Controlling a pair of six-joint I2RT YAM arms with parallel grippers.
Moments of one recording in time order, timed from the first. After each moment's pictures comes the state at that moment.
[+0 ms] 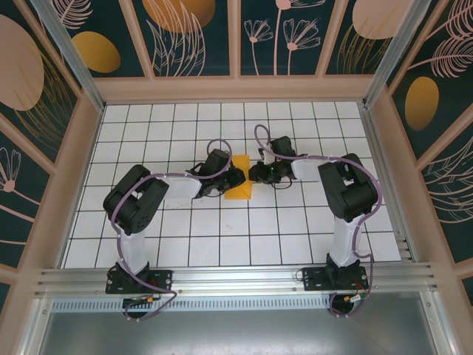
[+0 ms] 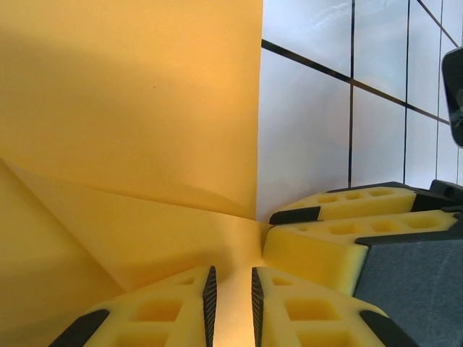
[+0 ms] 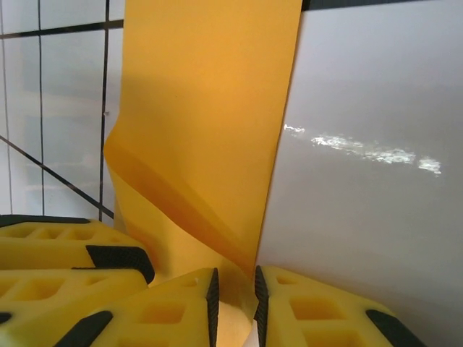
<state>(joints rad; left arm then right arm) -0.66 1.92 0.98 0.19 0.22 -0.96 0.43 1.93 1.04 -0.11 -0.56 0.47</state>
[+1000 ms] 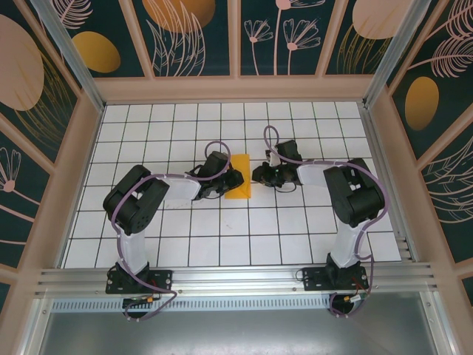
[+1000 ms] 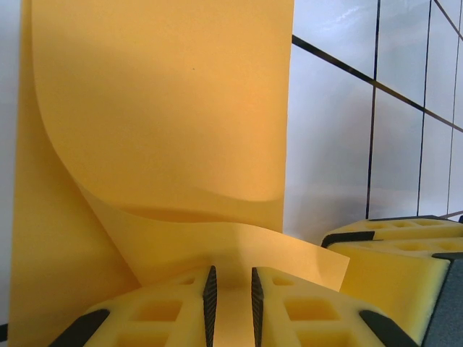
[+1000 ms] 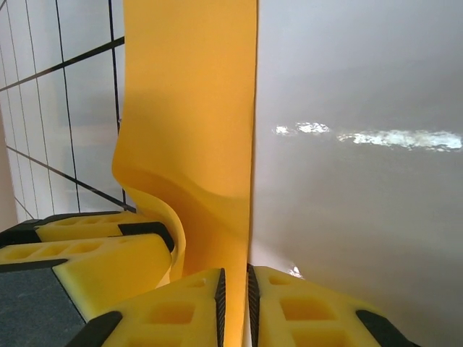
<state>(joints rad) -0.66 1.92 0.95 0.20 0.20 -0.99 0.41 1.86 0.94 -0.01 -0.58 0.63</state>
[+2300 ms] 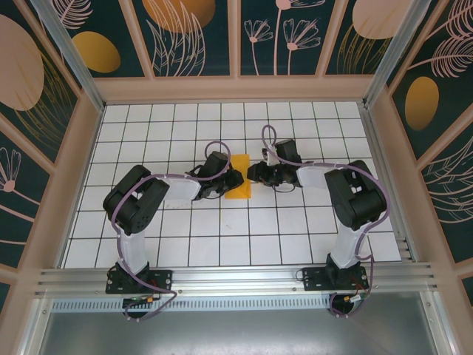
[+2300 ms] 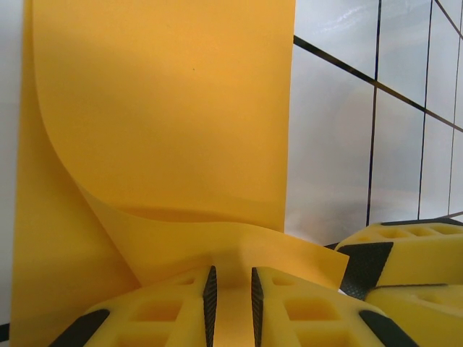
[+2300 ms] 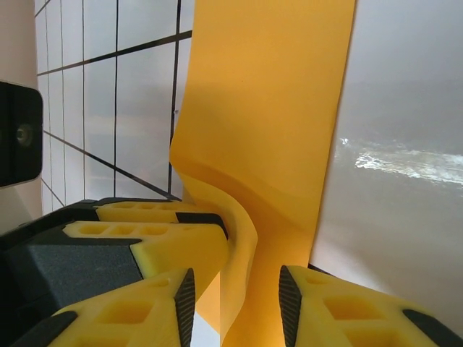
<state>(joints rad) -0.66 1.92 0.95 0.20 0.20 -0.99 0.44 1.83 0.92 0.06 -0.63 0.62</state>
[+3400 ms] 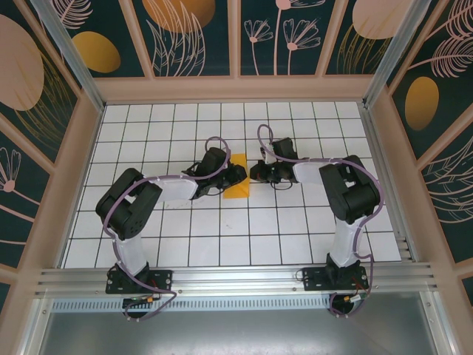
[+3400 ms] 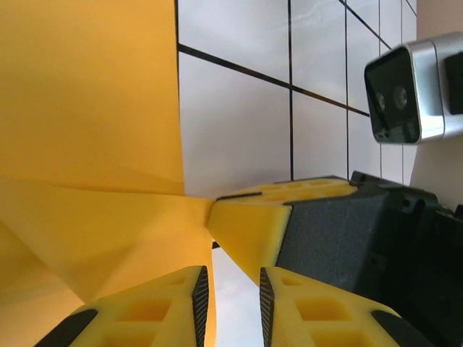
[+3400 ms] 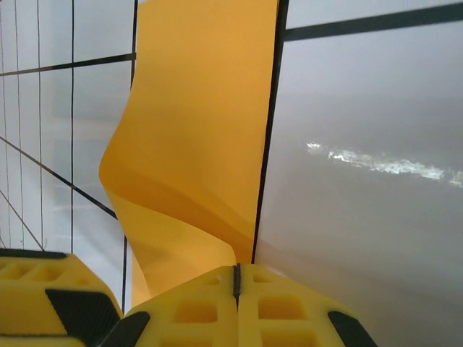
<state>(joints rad) -0.66 1.85 0.95 0.23 0.27 -0.99 0.44 1.91 0.99 0.02 -0.56 0.55</state>
